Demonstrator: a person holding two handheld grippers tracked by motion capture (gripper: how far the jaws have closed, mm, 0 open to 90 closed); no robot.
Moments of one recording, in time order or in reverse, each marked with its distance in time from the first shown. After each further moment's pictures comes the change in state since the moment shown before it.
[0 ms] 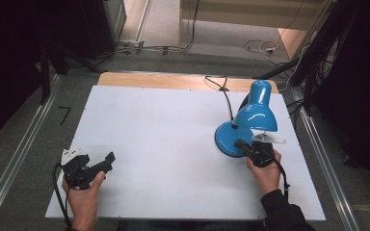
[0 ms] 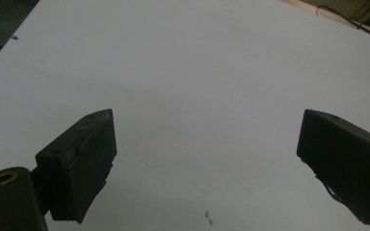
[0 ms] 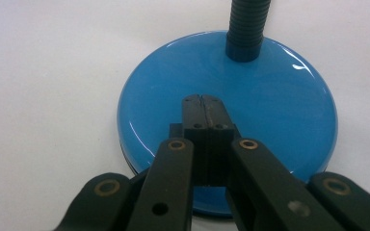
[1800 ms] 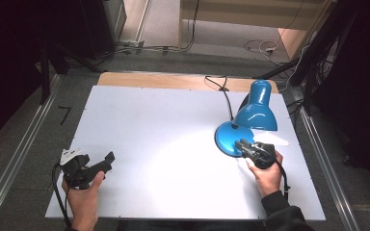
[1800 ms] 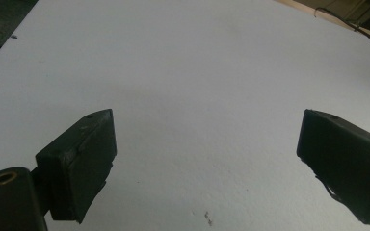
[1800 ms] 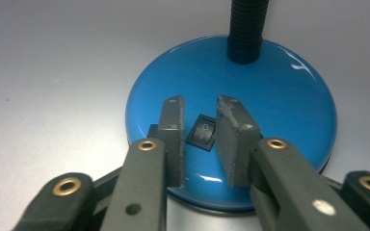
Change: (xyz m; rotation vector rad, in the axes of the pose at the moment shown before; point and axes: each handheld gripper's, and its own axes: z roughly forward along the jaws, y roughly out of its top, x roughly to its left) left arm 0.001 0.000 0.000 0.000 -0.008 -0.005; right arm 0.000 -0.001 -0.006 -0.021 0.016 0.031
